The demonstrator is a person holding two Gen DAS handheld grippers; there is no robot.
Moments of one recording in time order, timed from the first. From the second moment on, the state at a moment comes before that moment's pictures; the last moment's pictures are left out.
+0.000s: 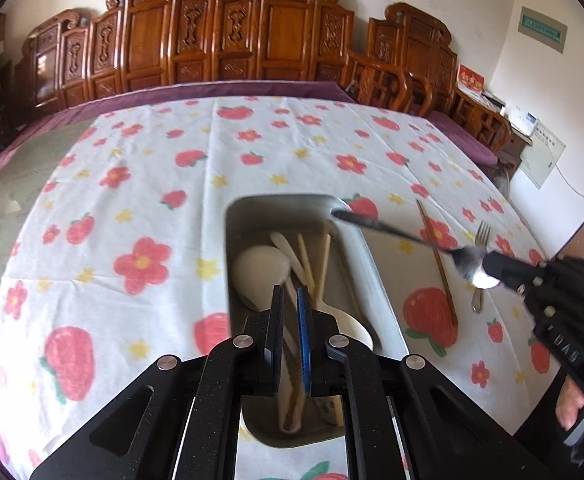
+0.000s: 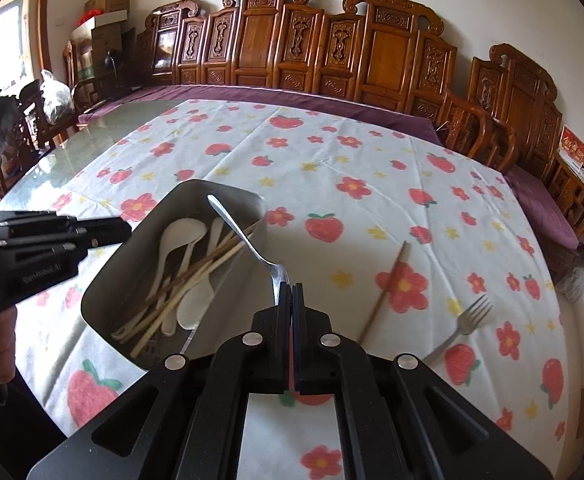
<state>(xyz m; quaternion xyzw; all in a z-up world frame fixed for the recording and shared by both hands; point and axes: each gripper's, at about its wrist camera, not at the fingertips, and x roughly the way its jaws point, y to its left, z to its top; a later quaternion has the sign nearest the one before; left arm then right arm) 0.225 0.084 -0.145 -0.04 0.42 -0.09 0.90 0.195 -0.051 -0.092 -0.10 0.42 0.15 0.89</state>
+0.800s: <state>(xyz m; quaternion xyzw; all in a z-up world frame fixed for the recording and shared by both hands) 0.224 0.134 -0.123 -0.05 0.39 -0.05 0.92 0.222 0.038 -0.134 -0.18 0.44 0.11 0.87</state>
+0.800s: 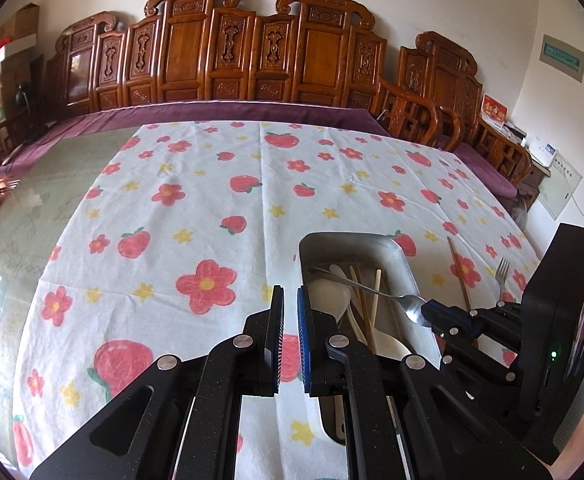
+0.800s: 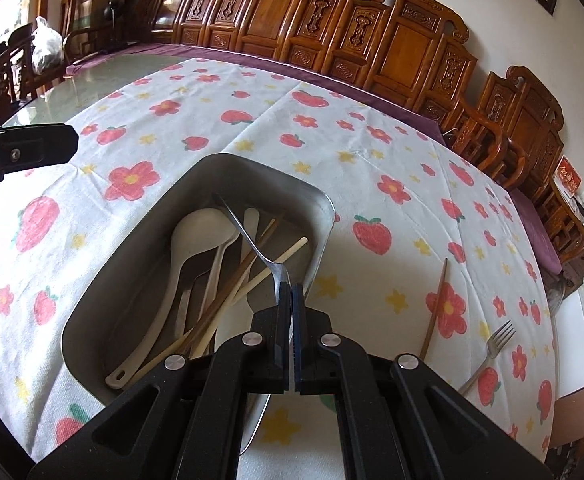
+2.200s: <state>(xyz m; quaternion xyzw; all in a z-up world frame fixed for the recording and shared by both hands) 0.228 0.045 -0.134 0.00 0.40 -0.10 0.91 0.202 -0.134 -0.122 -0.05 0.44 0.14 0.88</state>
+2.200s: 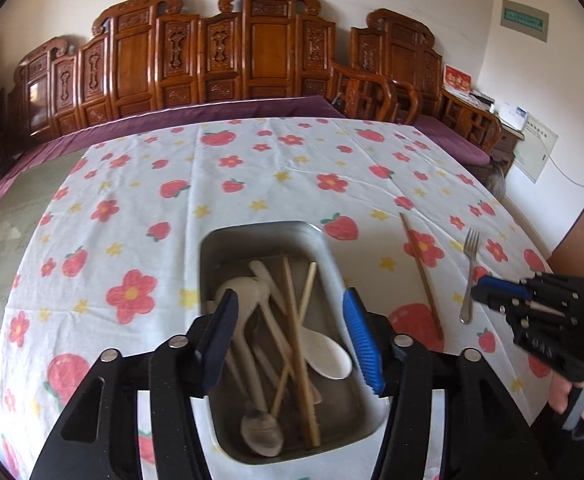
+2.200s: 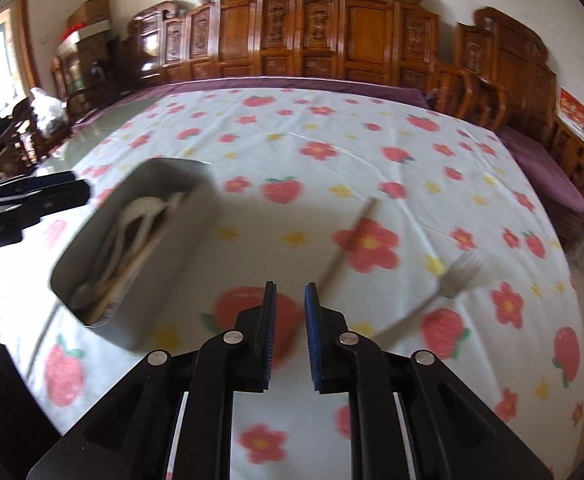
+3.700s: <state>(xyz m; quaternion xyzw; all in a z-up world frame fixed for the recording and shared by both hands) 0.214 -0.057 -0.159 0.06 0.41 -0.15 0.90 0.254 -0.242 -0.192 -0.05 0.51 0.05 0.86</state>
